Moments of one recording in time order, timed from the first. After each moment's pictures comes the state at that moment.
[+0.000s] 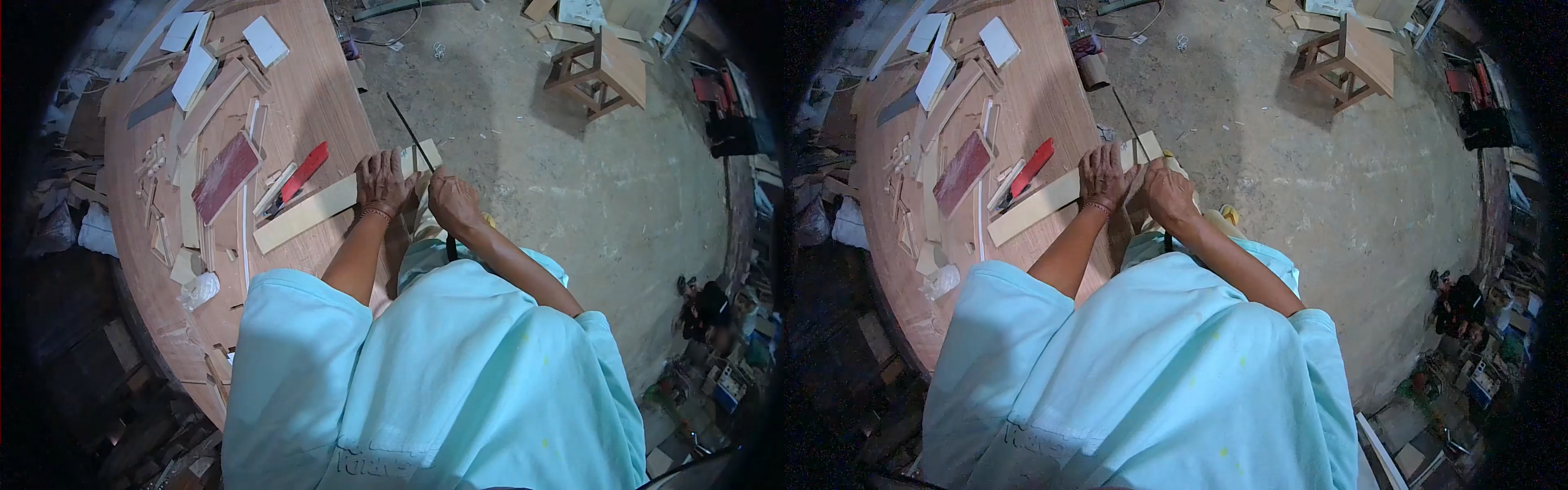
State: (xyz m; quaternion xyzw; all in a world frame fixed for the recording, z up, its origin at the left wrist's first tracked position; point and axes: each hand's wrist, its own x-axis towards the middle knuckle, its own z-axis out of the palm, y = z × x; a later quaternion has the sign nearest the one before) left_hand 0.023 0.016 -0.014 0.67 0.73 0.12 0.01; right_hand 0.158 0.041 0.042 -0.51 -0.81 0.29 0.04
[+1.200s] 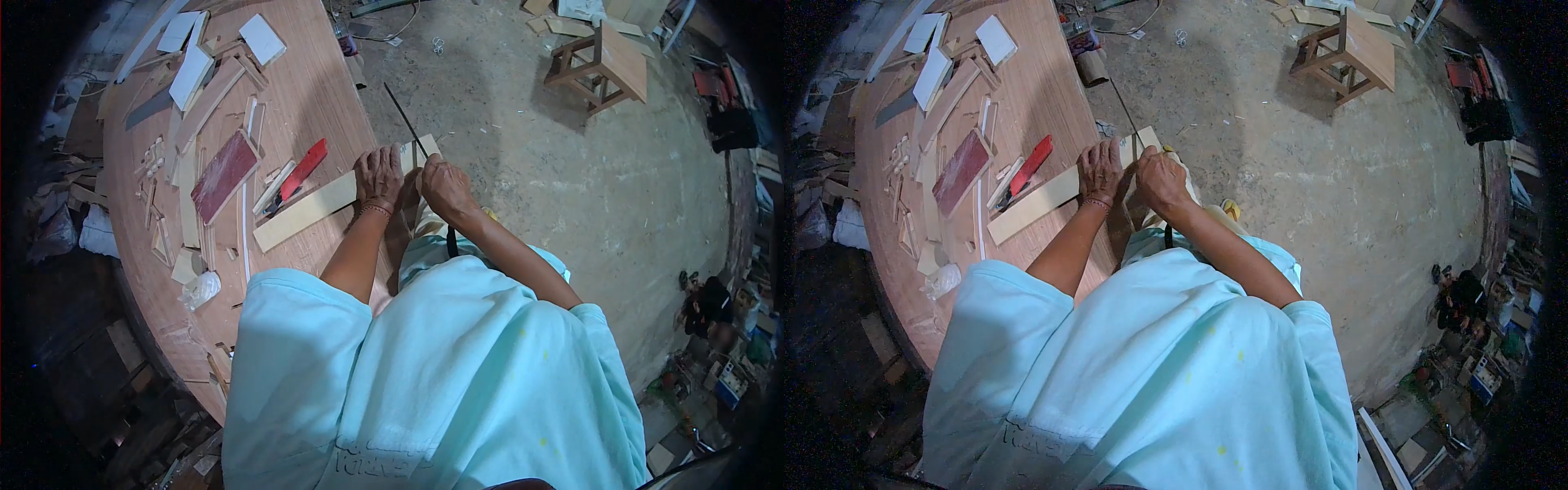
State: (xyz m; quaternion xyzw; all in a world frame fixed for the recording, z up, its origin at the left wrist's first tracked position) left_hand 0.019 0.017 -0.020 0.69 0.72 0.10 -0.06; right_hand 0.145 0.052 0.032 -0.49 -0.83 0.27 0.05
